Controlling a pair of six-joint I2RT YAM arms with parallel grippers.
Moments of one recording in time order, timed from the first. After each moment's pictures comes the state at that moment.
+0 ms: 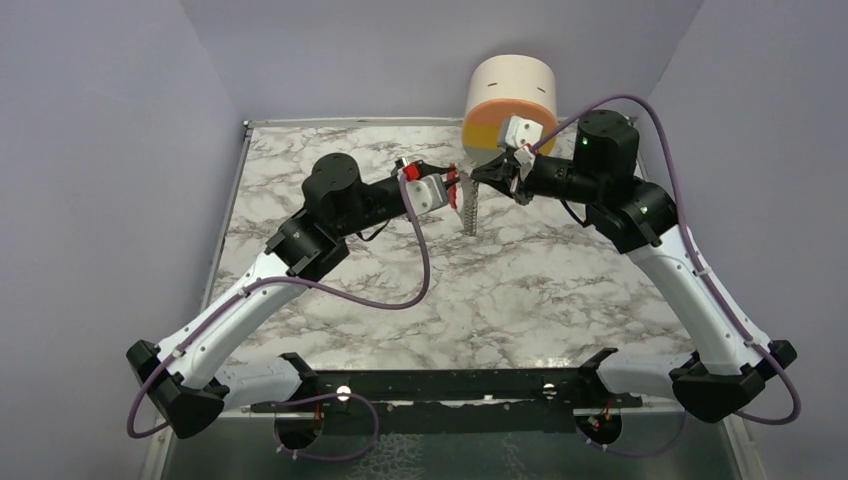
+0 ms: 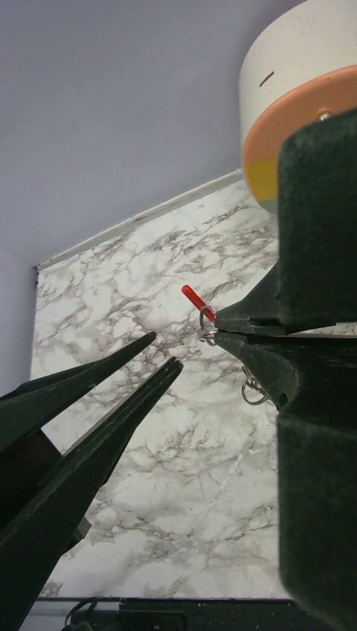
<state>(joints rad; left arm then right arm) -0.76 1.13 1.26 -0.08 0.40 0.52 0.58 1.23 1.54 -0.53 -0.59 -0.53</state>
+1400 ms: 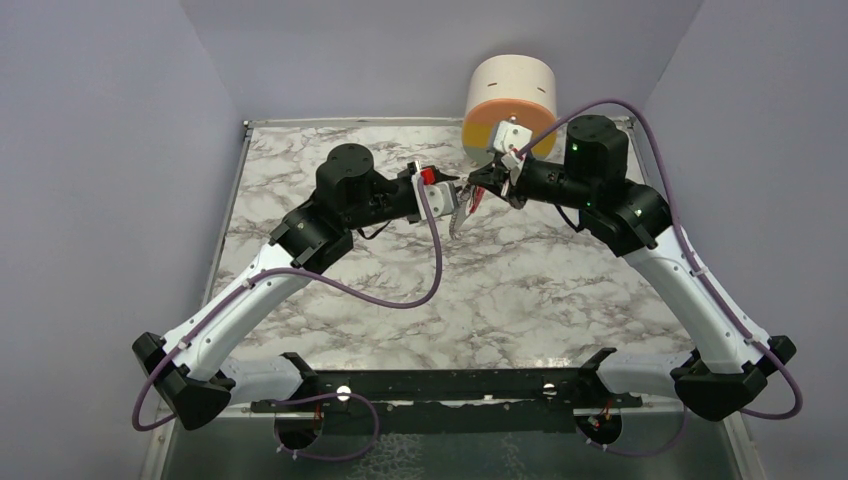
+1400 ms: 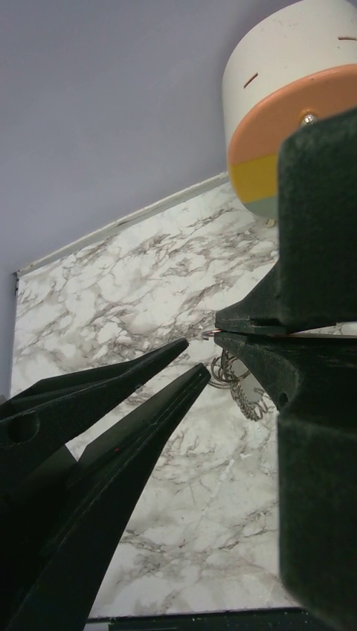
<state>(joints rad) -0.76 1.20 1.33 -0.24 0.46 0.64 0.64 1.23 1.54 -0.56 -0.48 -0.54</state>
